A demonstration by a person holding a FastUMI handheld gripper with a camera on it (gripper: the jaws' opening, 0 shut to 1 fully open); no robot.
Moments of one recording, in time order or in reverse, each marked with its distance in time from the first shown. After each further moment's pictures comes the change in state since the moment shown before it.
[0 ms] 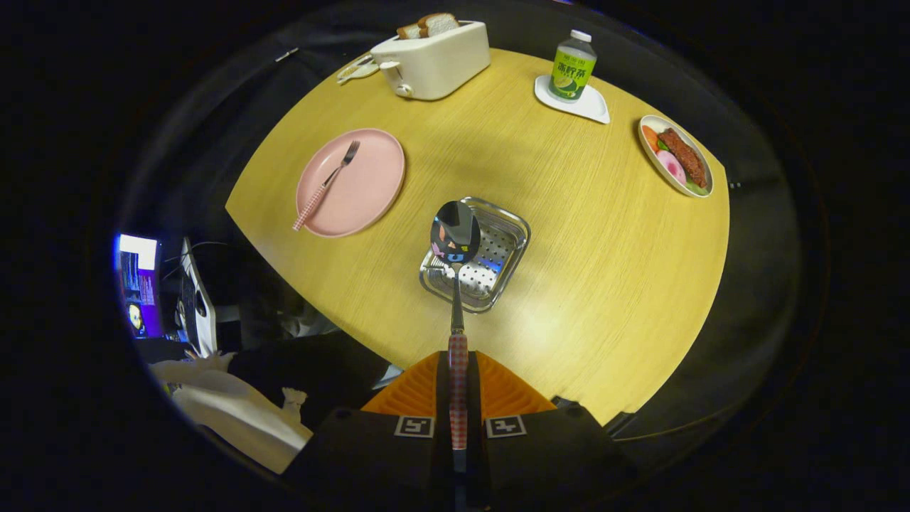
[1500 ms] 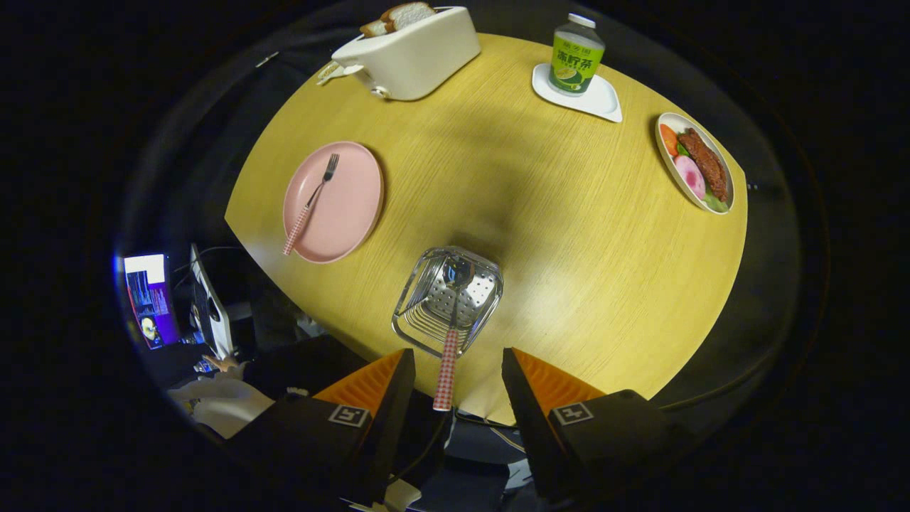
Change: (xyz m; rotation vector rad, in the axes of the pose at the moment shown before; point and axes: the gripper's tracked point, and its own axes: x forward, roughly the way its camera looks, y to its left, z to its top) arm -0.012 -0.020 0.065 0.101 -0.032 0.082
